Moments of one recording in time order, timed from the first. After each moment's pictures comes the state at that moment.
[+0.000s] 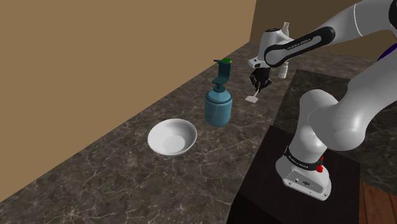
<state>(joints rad) 0.55 -0.57 -1.26 -2.50 -0.76 2.20 -1.81</state>
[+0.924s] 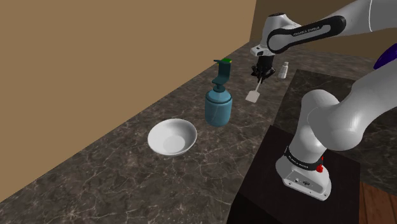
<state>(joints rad) 0.47 -0.66 -1.09 -2.43 -0.71 2.02 -1.83</state>
